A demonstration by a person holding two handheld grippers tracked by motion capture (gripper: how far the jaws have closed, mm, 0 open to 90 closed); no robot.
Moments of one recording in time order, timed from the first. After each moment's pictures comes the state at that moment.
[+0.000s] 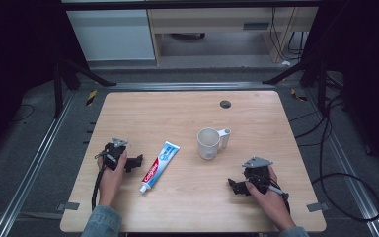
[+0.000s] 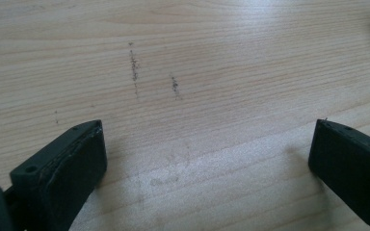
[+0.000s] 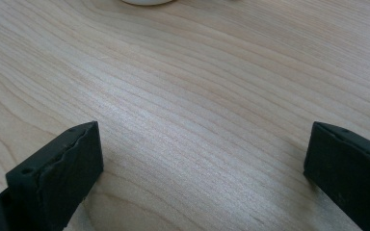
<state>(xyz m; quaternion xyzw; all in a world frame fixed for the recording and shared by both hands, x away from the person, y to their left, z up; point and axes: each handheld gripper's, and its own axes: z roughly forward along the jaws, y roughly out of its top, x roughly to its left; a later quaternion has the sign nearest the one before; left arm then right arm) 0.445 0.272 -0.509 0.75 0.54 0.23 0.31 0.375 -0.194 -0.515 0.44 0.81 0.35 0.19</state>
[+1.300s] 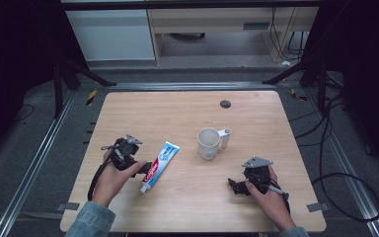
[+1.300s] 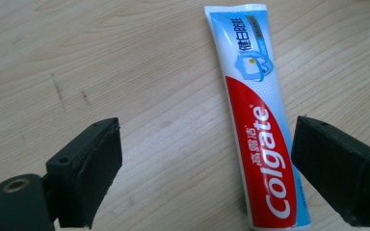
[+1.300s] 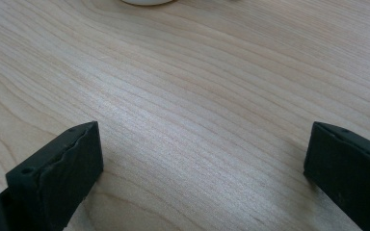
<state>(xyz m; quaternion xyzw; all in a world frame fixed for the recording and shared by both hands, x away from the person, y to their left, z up) 0.408 0.214 -0.423 0.84 0.45 0.17 0.23 0.376 -0.194 -0.515 0.44 0.81 0.35 0.19</state>
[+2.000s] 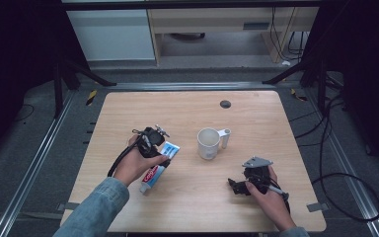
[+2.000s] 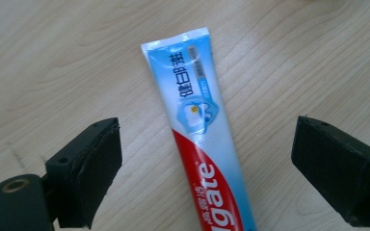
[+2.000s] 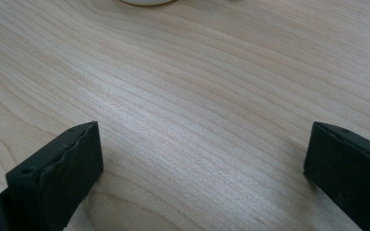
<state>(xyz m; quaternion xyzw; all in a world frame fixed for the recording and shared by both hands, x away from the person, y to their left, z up) 0.443 0.149 -0.411 0.90 0.38 0.12 0.17 0.375 -0.194 -0.515 0.44 0.81 0.35 0.19</state>
